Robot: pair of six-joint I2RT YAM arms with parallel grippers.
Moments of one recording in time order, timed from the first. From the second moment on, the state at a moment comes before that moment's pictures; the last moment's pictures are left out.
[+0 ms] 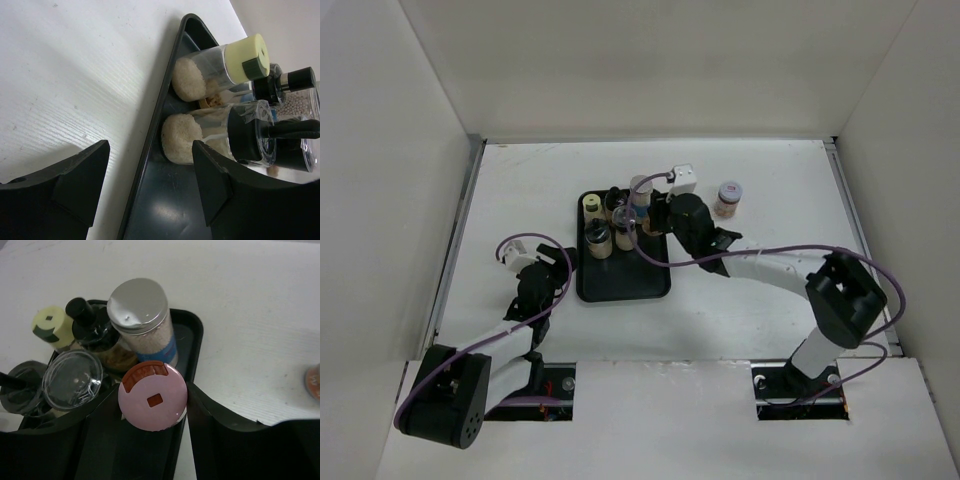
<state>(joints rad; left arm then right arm) -0.24 1.04 0.07 0.65 -0.25 -0.97 0.78 1.61 1.02 0.29 0.41 0.28</state>
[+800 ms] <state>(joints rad) -0.24 1.01 0.07 0.65 -0.25 -0.97 0.80 1.70 1.00 0.32 0.44 0.31</state>
